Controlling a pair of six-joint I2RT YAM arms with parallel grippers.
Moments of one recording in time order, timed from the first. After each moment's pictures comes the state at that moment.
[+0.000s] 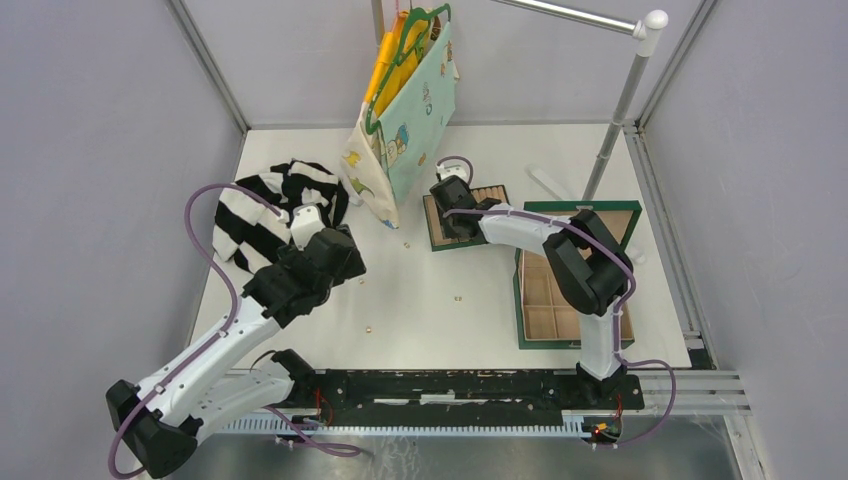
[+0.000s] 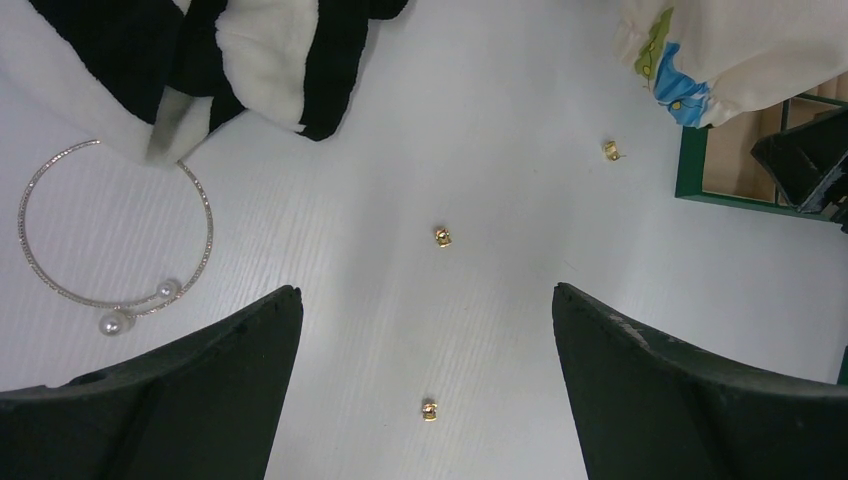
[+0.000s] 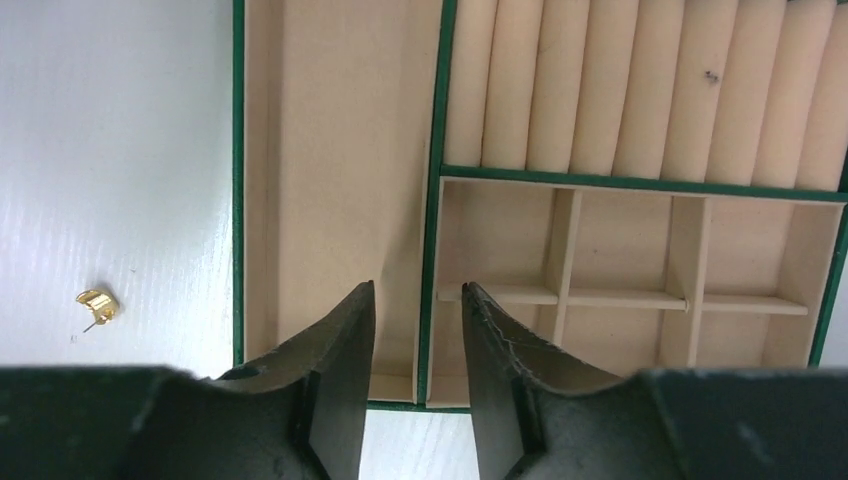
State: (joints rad) left arm -0.68 0.87 0.82 -0.83 -0.62 -0.82; right arm 0.70 1.98 1.33 -0.24 0.35 0.35
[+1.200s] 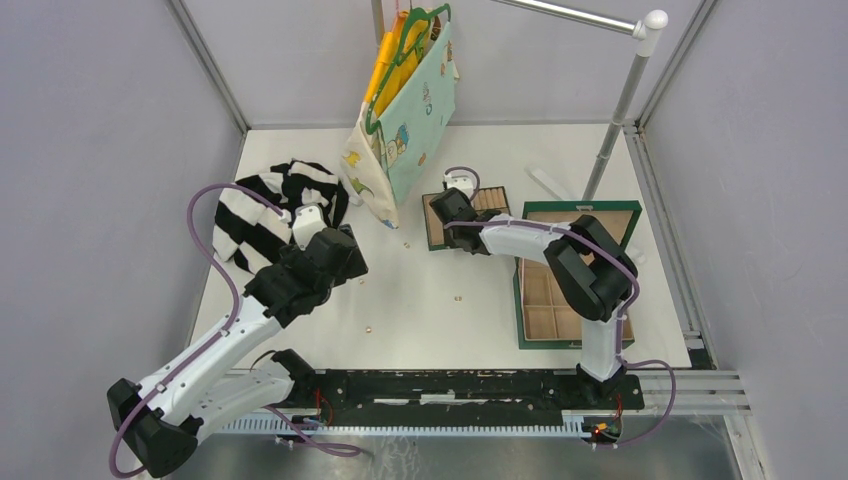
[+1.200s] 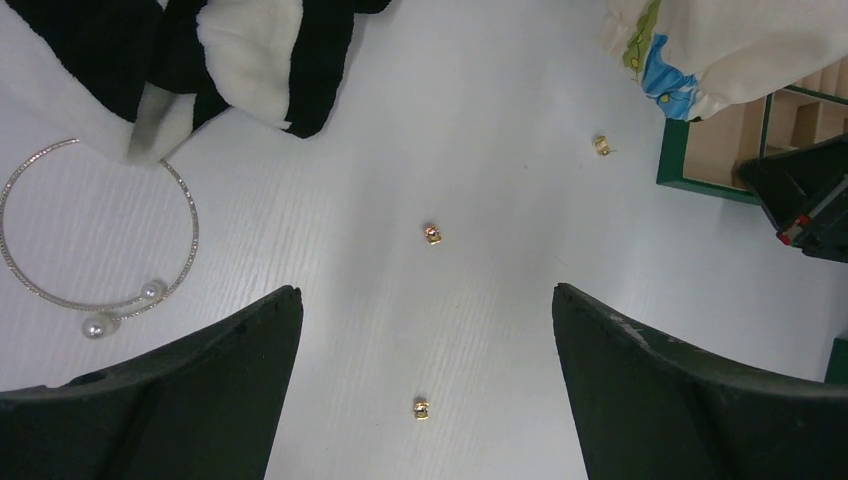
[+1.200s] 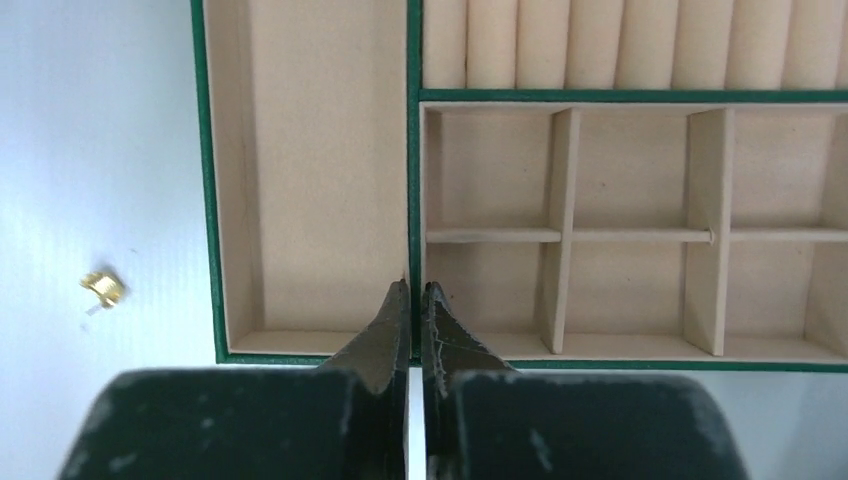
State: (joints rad) left arm -0.68 0.88 0.82 -0.81 -0.60 -0.82; right arm 0.74 1.93 1.22 -0.20 0.41 0.48
